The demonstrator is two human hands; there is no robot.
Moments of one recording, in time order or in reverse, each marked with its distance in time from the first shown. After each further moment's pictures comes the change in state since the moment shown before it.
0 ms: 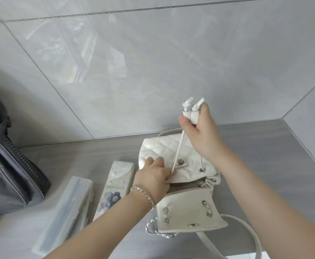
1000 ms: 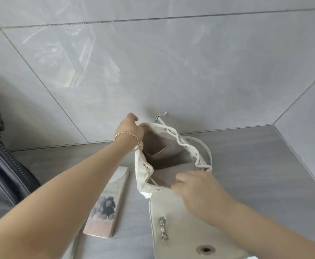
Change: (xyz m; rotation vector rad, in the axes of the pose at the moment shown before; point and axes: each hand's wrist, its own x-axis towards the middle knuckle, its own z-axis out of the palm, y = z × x) left_hand 0.104 -0.038 -0.060 -0.441 0.063 -0.626; right_hand -0.084 0.034 -0.006 -0.975 -0.407 -0.561
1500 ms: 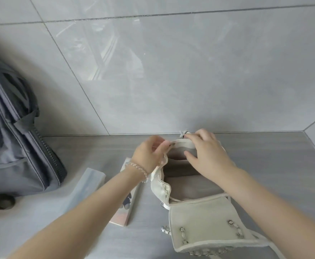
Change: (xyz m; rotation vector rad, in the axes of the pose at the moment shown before) left_hand -0.073 -0.041 0.000 -0.264 -0.111 0.163; right_hand 0.064 0.025 0.000 0.286 -0.032 0.431
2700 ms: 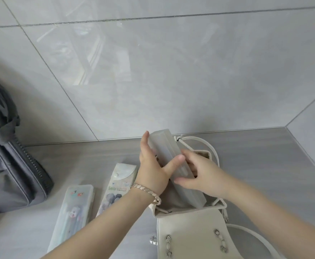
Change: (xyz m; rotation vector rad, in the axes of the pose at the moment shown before) left_hand -0.038 0.020 0.026 -0.308 -0.005 0.005; right_hand -0.034 0.005 -0.003 0.615 -0.327 0.006
